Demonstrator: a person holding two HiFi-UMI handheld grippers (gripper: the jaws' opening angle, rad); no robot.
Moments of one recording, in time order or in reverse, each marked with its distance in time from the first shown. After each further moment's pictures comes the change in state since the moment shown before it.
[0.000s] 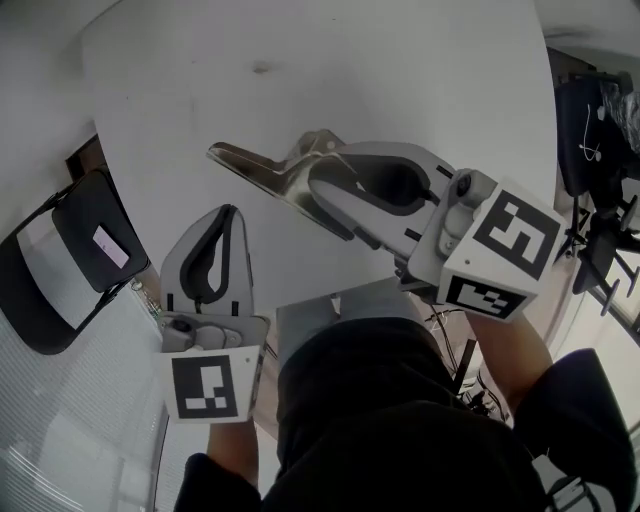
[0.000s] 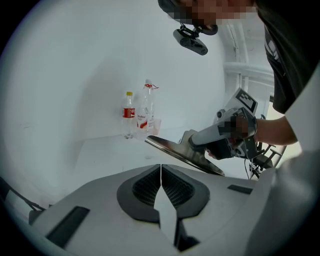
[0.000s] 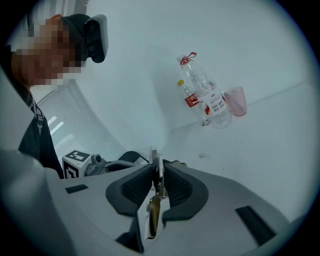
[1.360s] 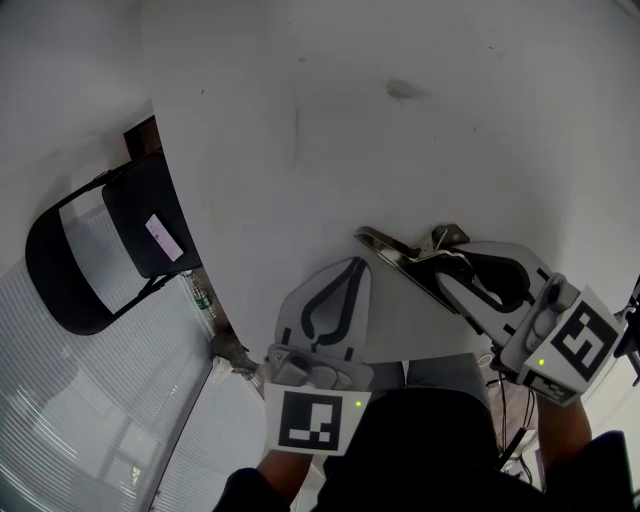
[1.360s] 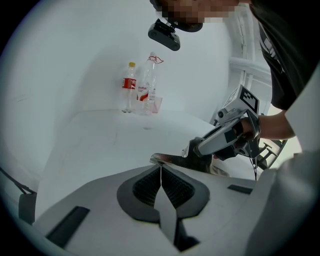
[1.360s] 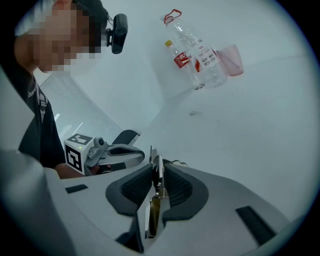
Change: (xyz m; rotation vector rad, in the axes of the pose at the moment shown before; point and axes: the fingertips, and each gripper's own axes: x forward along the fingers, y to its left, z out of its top) left arm 0.012 0.013 0.021 0.149 0.068 -0.039; right arm 0.009 -0.002 -0.004 -0.014 0.053 0.001
